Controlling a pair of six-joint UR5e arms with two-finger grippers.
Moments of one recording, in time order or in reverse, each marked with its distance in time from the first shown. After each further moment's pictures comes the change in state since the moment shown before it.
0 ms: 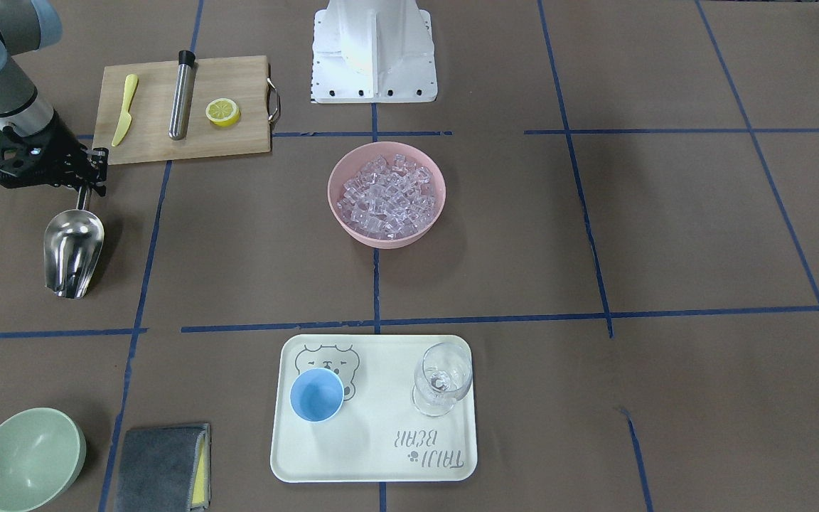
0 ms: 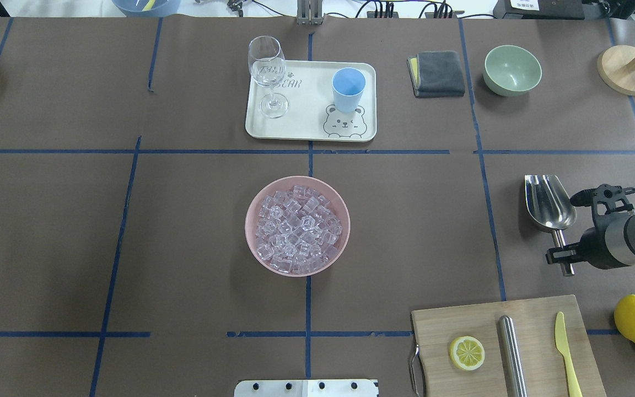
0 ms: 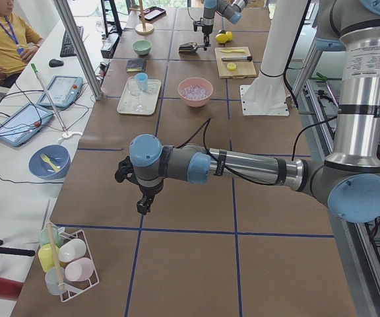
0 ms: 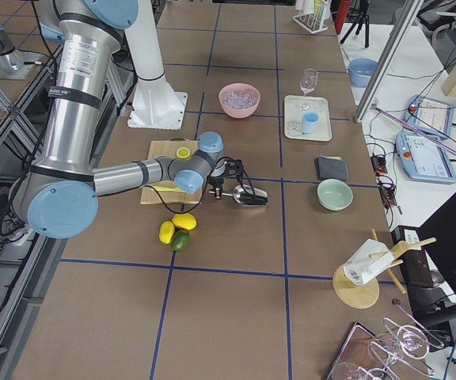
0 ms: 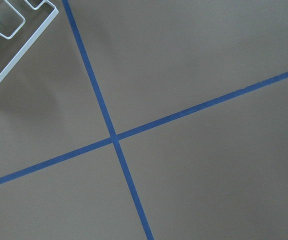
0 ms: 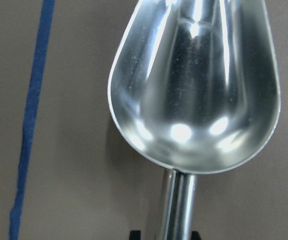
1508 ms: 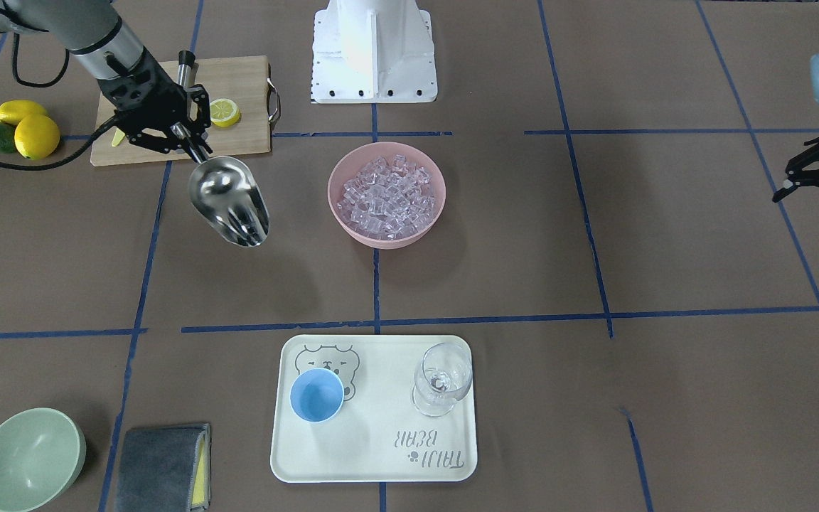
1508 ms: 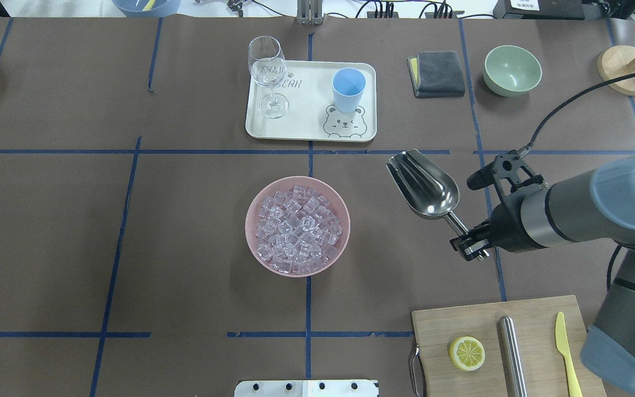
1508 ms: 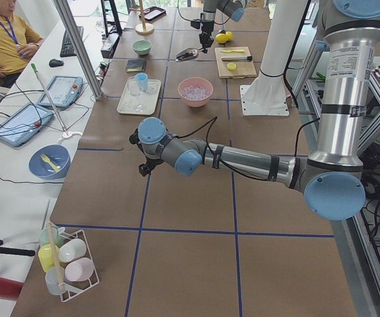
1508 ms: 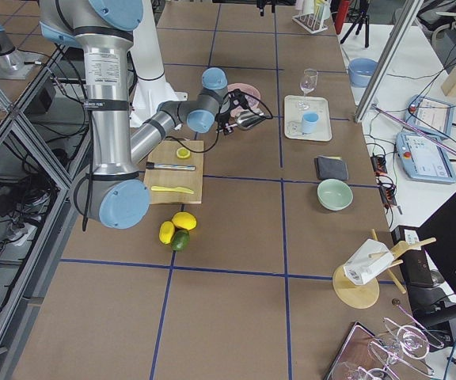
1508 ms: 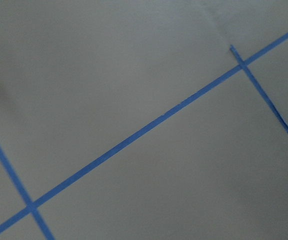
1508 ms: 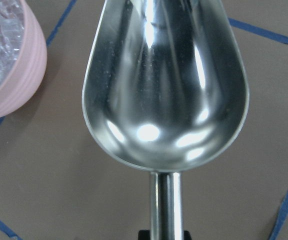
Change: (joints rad) left arm 0.278 -0.023 0.004 -0.469 -0.090 -0.011; right arm -0.079 0.362 0.262 -0.409 0.021 -0.316
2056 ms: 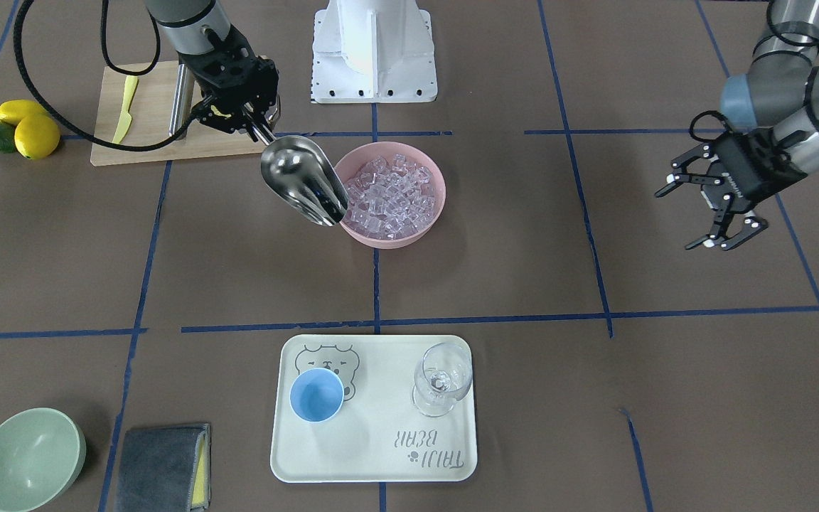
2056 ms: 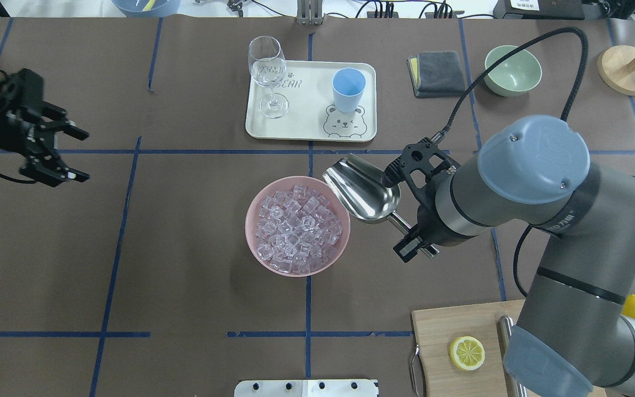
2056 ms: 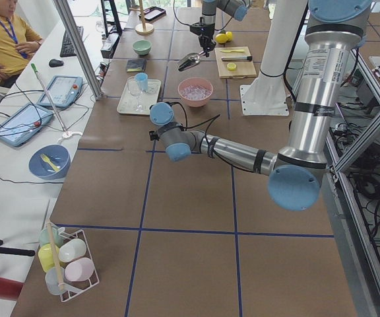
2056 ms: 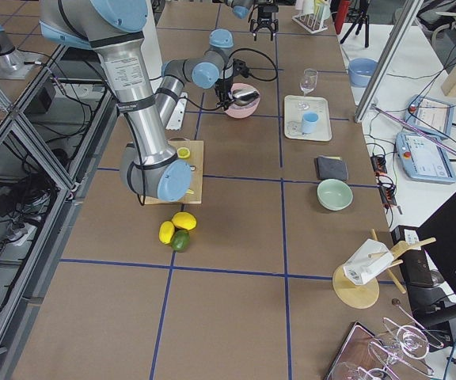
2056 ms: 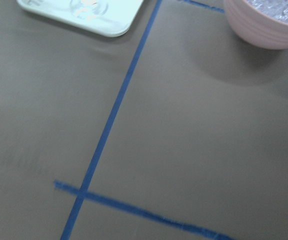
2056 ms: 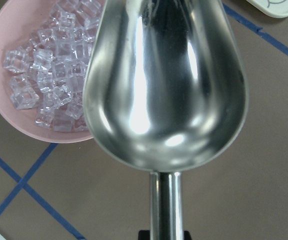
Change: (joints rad) left arm 0.263 -0.164 0.081 -0.330 0.025 0.001; right arm -0.047 0.319 0.014 -0.473 -0.022 -0.148
